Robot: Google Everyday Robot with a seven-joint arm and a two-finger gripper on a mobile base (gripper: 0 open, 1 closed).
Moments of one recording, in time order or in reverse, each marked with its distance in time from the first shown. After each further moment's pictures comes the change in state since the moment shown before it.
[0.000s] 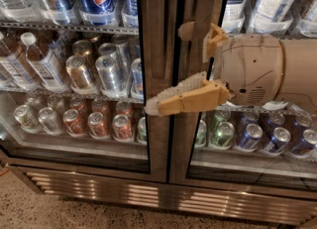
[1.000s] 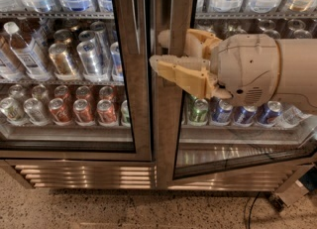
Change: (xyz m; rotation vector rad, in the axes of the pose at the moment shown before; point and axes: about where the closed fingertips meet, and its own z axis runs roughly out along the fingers) arm 0.000 0.000 0.000 0.000 0.000 0.000
